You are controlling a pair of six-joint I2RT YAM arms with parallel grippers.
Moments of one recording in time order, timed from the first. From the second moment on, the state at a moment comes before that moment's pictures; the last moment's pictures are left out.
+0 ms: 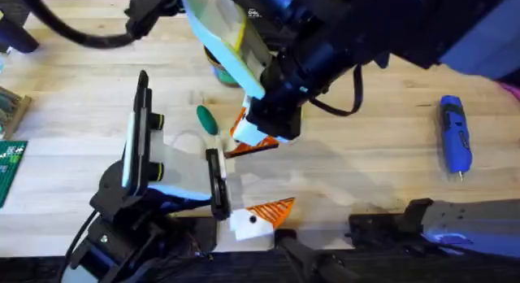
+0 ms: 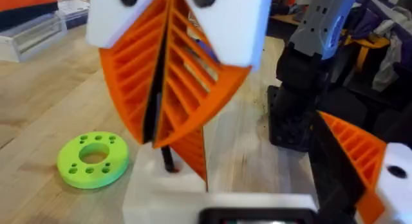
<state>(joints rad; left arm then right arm) -0.55 0.01 0.01 -0.07 0.82 -0.12 0.91 1.55 1.54 -1.15 -0.34 -0.37</state>
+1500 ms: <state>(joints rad) -0.55 0.01 0.01 -0.07 0.84 -0.13 0.91 1.56 1.54 -1.16 -0.35 -0.37</state>
